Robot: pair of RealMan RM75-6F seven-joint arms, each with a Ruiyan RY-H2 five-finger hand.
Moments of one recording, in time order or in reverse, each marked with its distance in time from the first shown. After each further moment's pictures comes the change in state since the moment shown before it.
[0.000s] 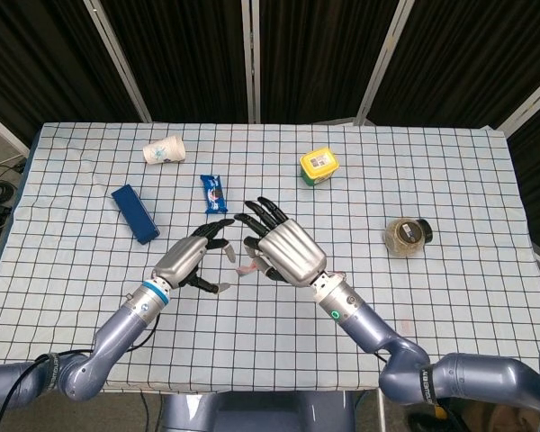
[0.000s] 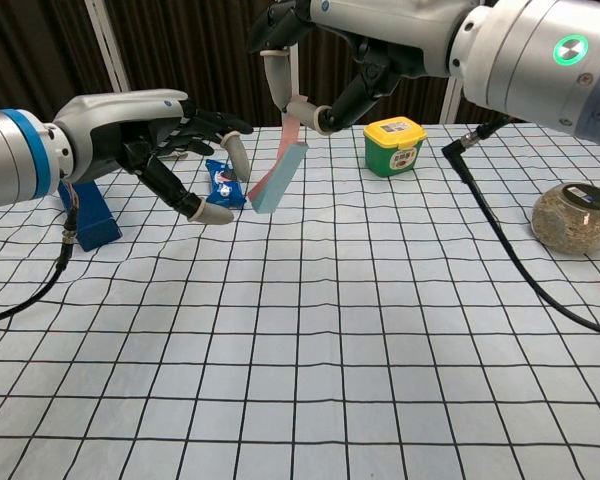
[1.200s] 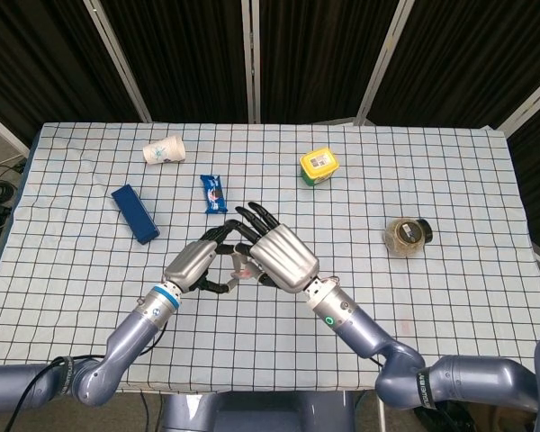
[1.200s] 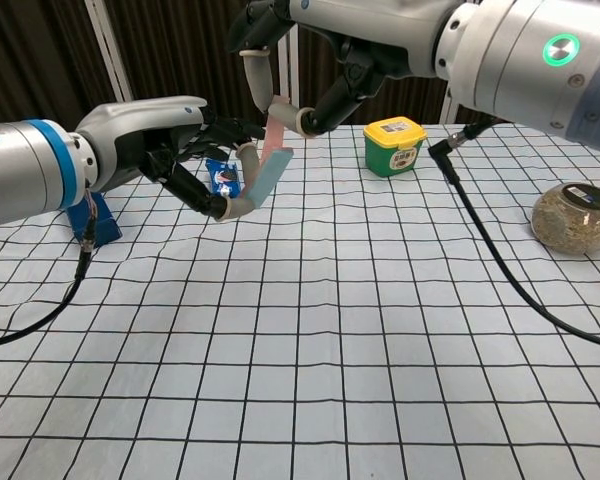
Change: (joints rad) left arm -0.034 -0.057 0.012 -0.014 -0.065 0.065 0.053; right arm 0.011 -0.010 0.000 -0.030 0.000 0.002 -0.036
